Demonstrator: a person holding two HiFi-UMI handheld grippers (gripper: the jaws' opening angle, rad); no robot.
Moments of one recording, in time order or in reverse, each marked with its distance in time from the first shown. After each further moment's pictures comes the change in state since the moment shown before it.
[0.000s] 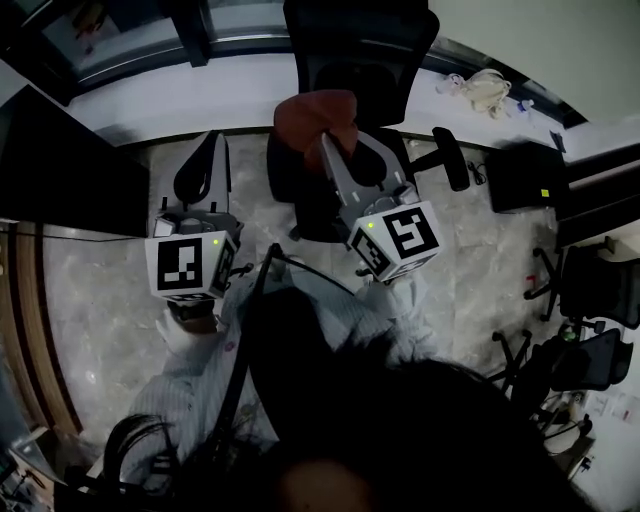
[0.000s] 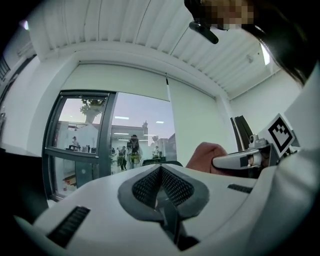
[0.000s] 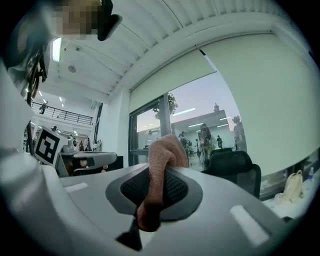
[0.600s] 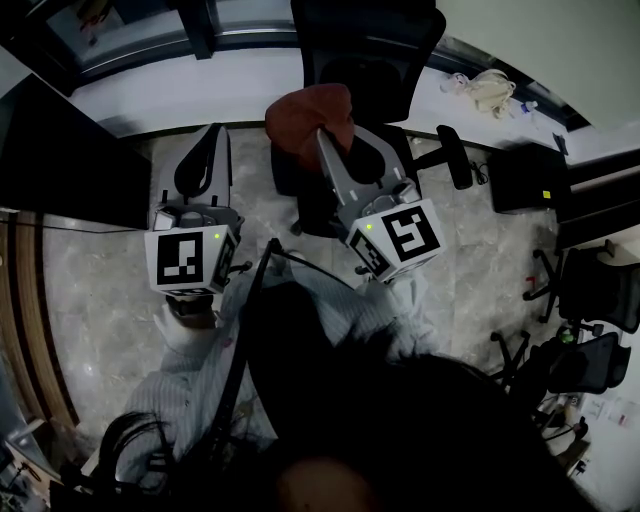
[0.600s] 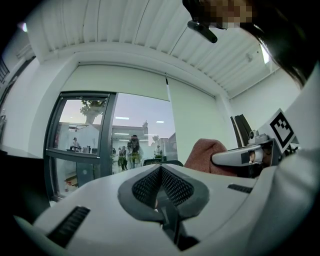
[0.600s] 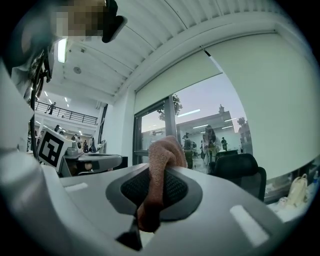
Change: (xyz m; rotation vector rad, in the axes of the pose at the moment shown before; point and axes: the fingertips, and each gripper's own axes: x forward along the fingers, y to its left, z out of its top) left arm -0.005 0.000 0.005 -0.004 0.002 0.011; right arm 0.001 0.019 0.012 -0.022 -0.014 0.046
